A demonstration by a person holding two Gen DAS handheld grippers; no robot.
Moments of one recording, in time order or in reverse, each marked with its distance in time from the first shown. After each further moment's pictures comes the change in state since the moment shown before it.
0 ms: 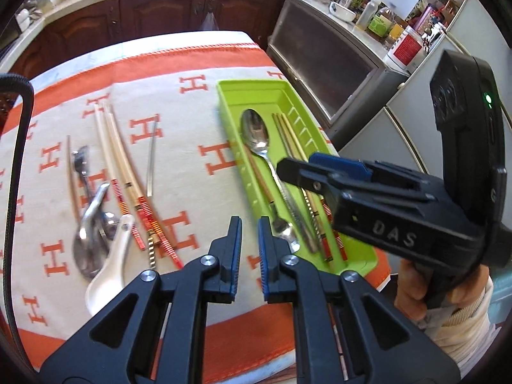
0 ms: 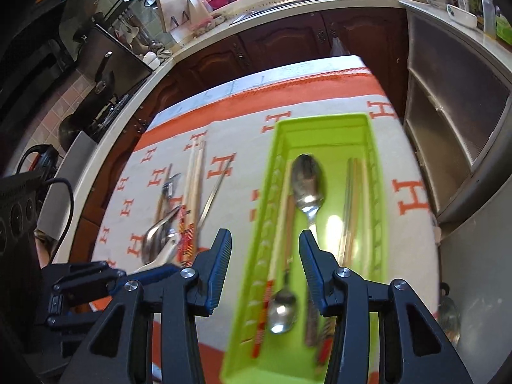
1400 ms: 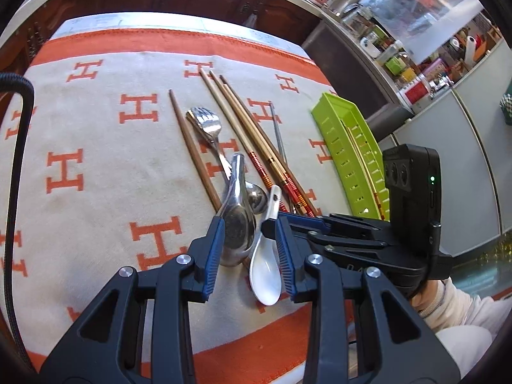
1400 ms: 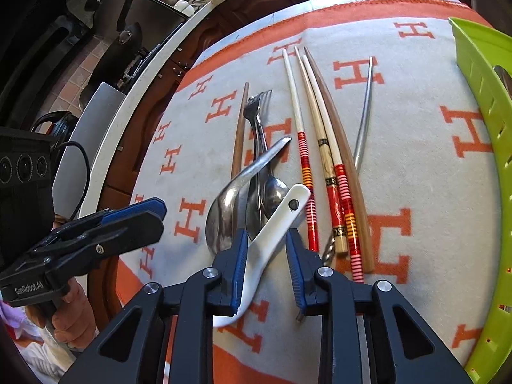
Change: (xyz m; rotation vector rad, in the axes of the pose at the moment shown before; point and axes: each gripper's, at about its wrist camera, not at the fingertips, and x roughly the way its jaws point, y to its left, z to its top) left arm -0.033 0.208 -0.047 -0.154 -0.019 -0.158; right arm 0.163 0.138 -0.042 0.008 0.195 0.198
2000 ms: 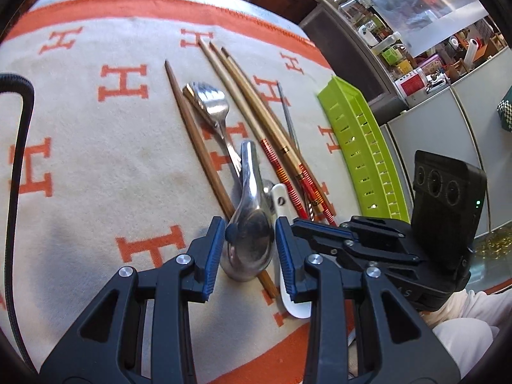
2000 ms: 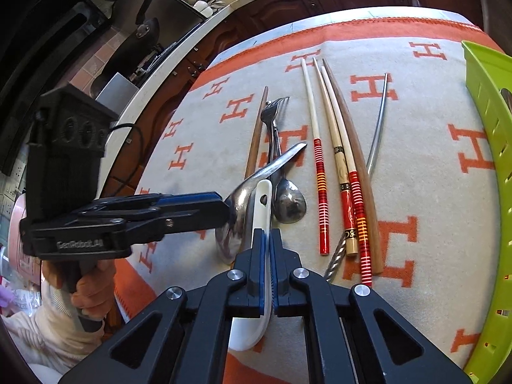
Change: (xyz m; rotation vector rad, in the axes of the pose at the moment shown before) left arm 0.055 0.030 0.010 -0.044 0.100 -0.091; right arm -0.012 0.013 -0.007 -0.081 -0.034 0.006
